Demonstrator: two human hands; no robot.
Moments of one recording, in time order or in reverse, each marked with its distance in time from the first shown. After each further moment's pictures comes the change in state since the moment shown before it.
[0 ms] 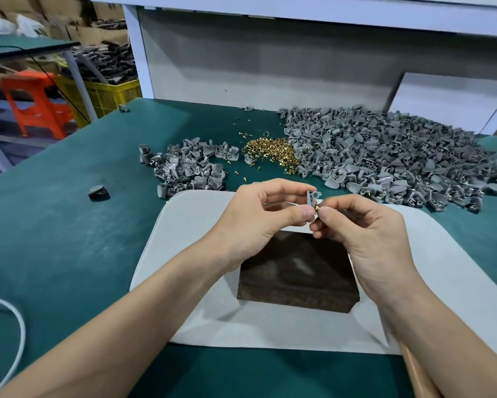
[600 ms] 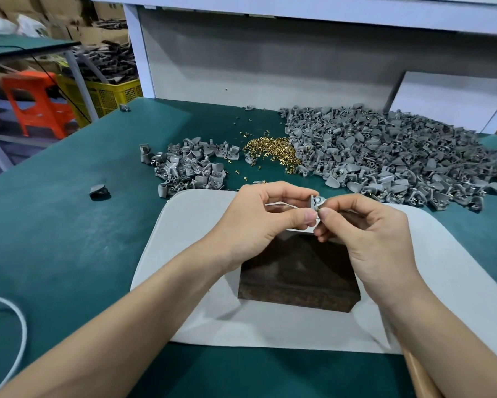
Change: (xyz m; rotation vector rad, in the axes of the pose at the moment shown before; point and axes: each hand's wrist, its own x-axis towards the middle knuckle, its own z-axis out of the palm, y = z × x) left_hand -0.001 0.000 0.000 -0.015 -0.018 -0.034; right_hand -0.004 -0.006 0.003 -0.104 0.038 -0.063
